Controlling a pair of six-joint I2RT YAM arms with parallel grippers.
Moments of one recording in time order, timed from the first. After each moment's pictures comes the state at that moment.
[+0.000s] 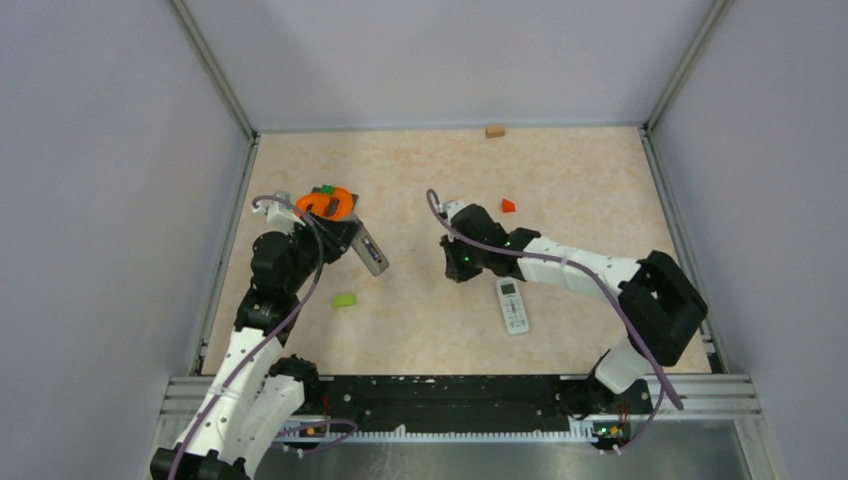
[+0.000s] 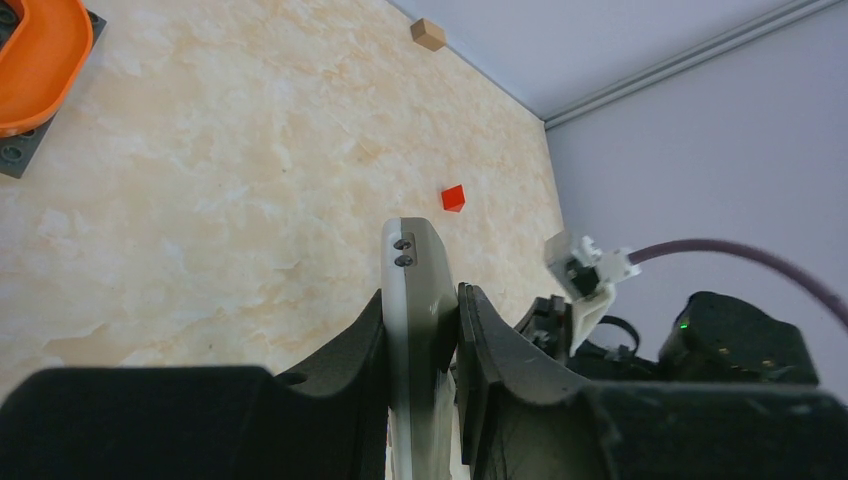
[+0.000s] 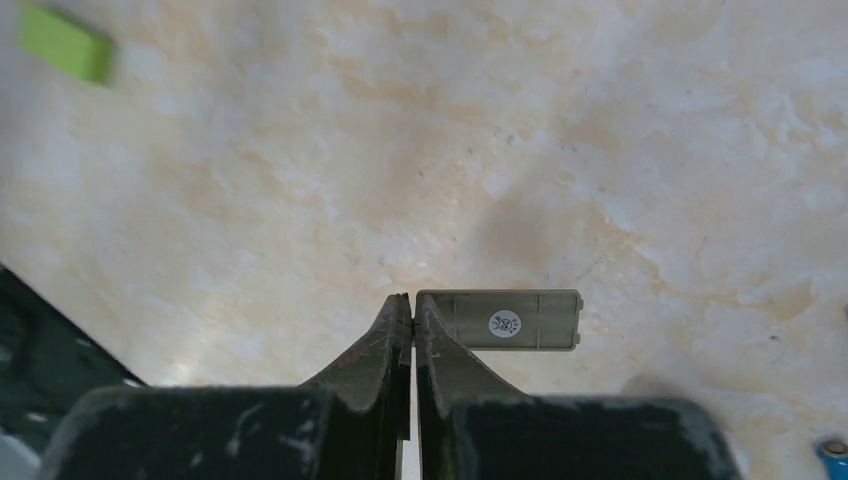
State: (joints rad) left arm -0.17 0.70 0.55 0.00 0.23 -0.86; right arm 0.85 1.61 1.05 -0.33 -0.02 0.25
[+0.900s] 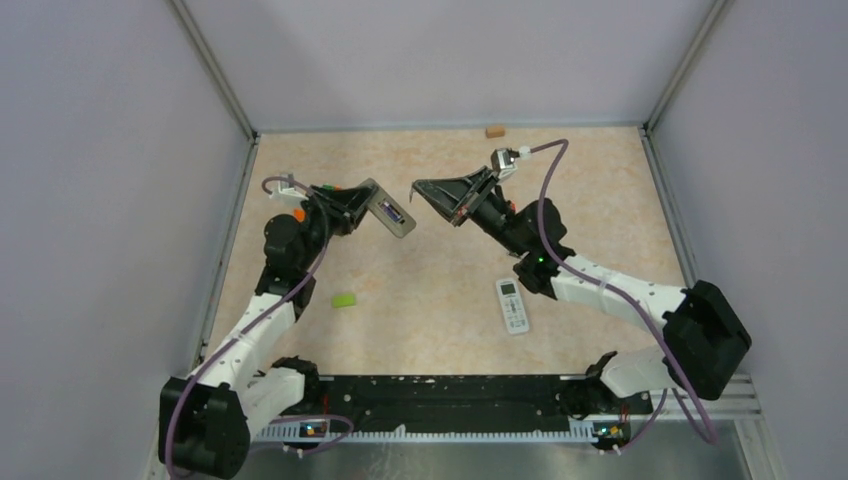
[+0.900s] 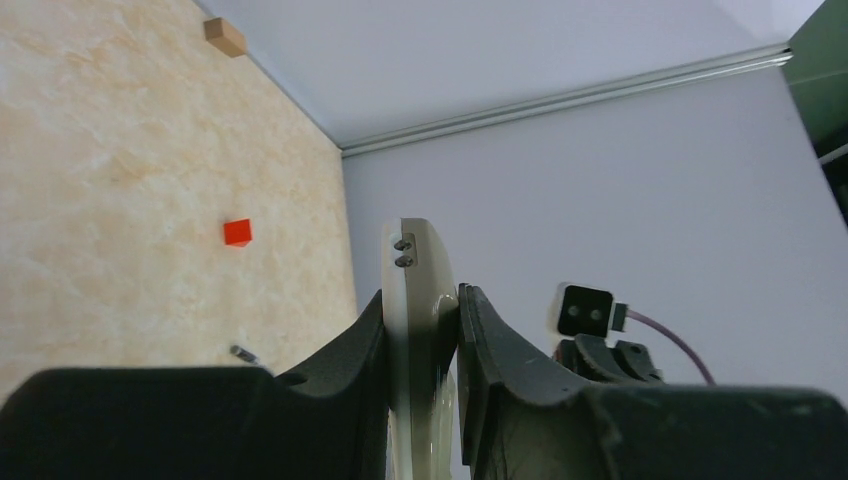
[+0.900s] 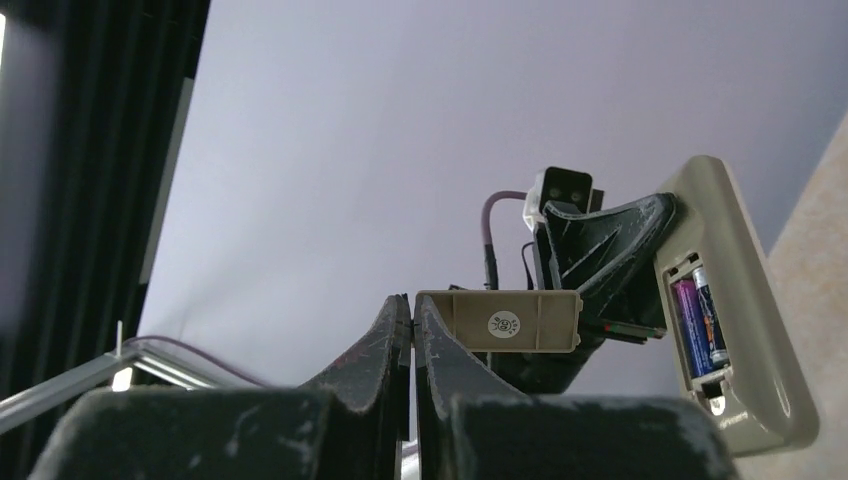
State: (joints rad) left arm -0.19 0.98 0.55 0.51 0.30 -1.33; right arm 0.81 1.33 0.86 0.85 -0.14 1.42
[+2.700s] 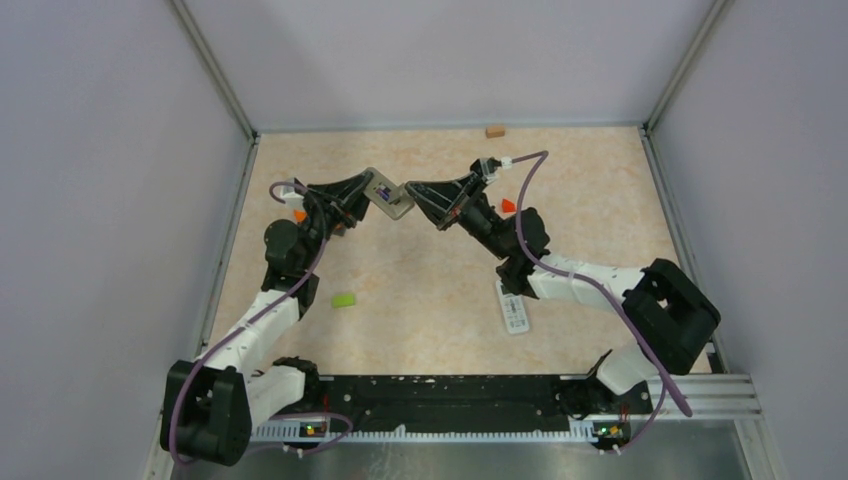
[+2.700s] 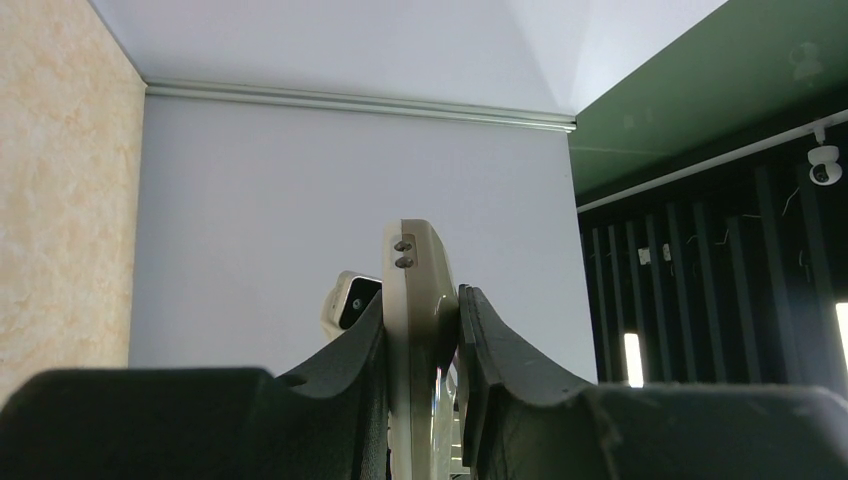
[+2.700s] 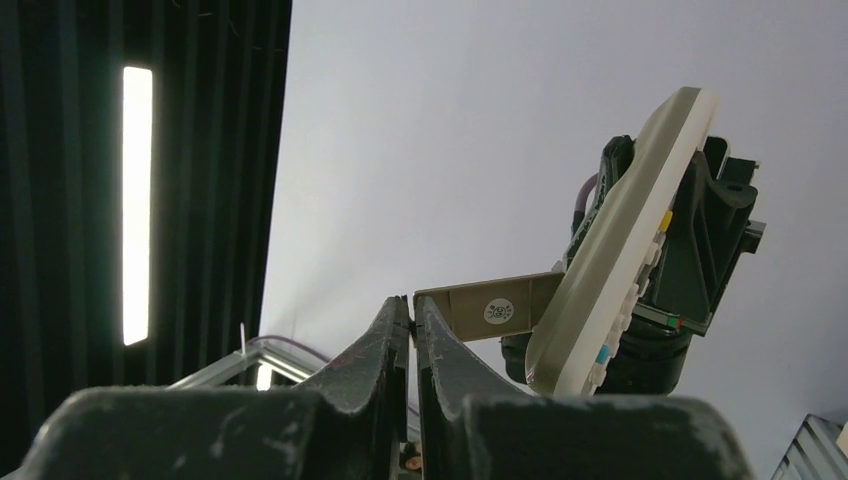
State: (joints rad) left arm -0.20 1.05 0.51 0.79 0.32 -1.88; right arm 0.84 1.52 0.85 1.18 -0.14 1.70
